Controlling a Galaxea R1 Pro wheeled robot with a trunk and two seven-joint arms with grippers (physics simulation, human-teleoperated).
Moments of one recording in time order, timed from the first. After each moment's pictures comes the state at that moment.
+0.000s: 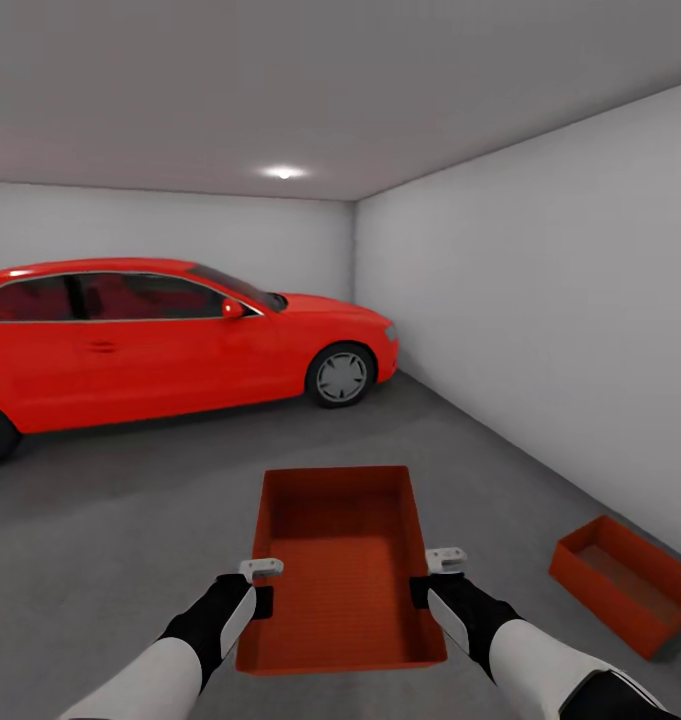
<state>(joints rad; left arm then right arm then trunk) -0.65 -0.13 0.01 -0.38 0.09 0.46 0.21 -0.73 0.05 0.54 -0.25 -0.50 0.29 -0.23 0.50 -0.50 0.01</state>
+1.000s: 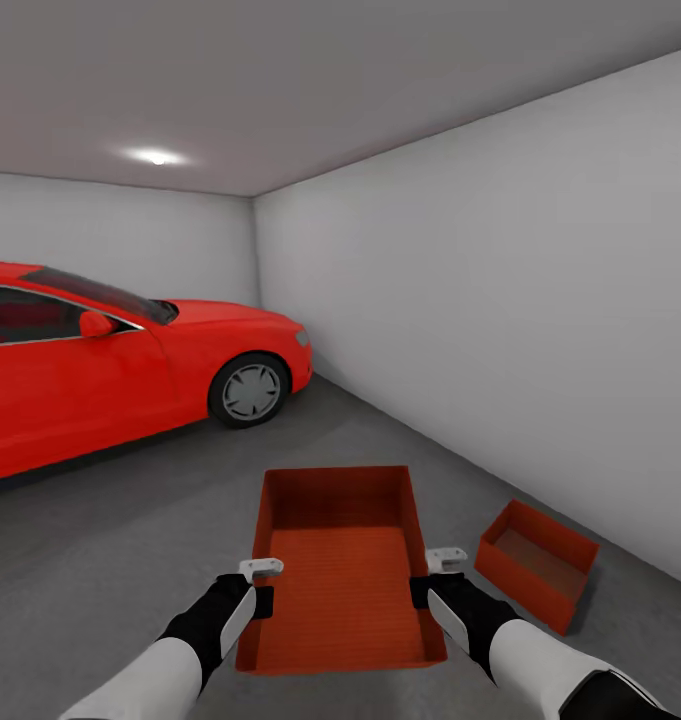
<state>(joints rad) -0.65 -0.13 0.01 -0.38 0.09 0.46 0.21 -0.73 0.05 0.54 -0.25 -0.50 0.29 -0.23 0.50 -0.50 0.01</state>
